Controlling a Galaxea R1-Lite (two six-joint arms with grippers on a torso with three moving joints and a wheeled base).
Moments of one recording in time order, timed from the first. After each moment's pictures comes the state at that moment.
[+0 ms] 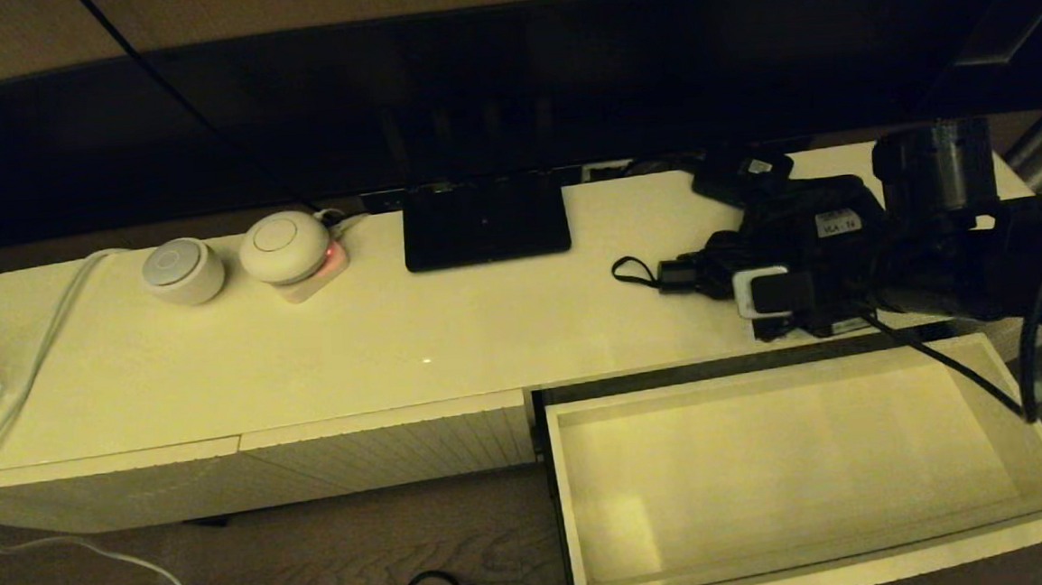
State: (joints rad) left arm 0.00 0.00 0.00 0.00 0.00 0.02; right arm 0.28 1.74 -1.20 -0.13 -0.19 -1.53
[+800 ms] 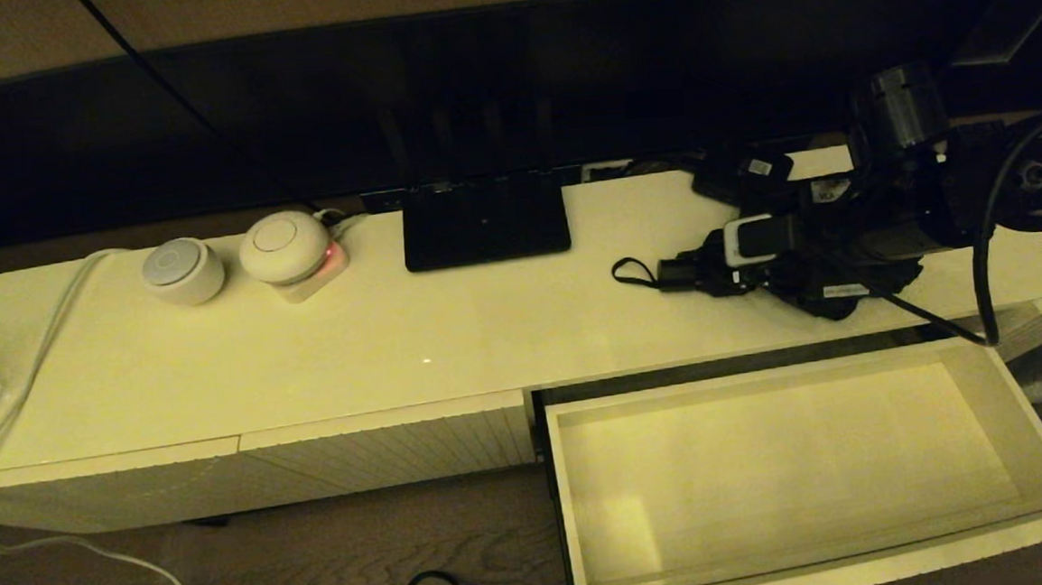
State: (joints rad) left arm 0.00 0.00 0.00 0.00 0.00 0.02; right arm 0.26 1.86 -1.58 0.29 -0.27 -1.36
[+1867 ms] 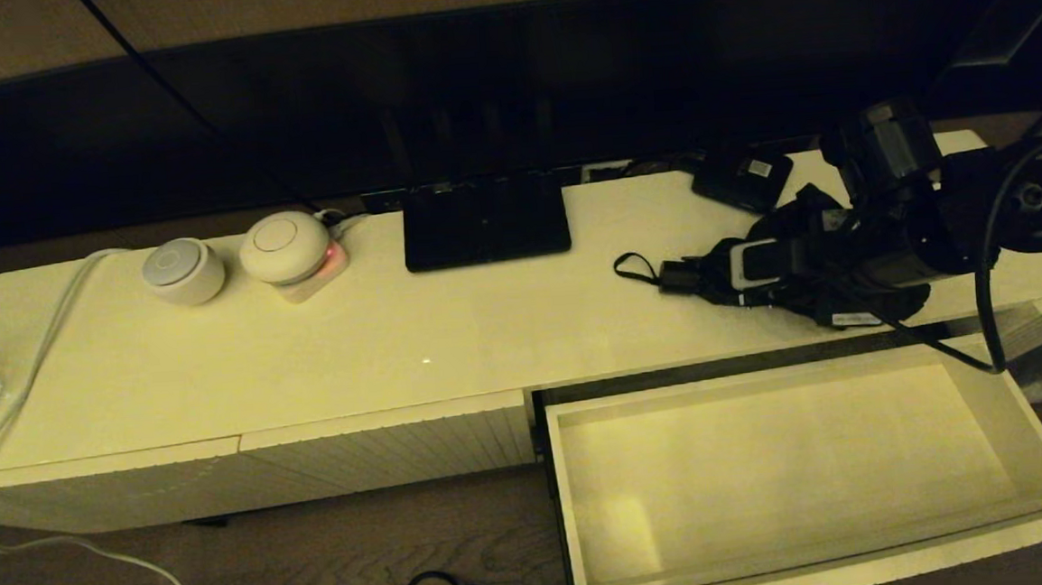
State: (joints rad) left arm 0.00 0.00 0.00 0.00 0.00 0.02; right arm 0.27 1.85 -1.48 0.34 -0.34 -1.26
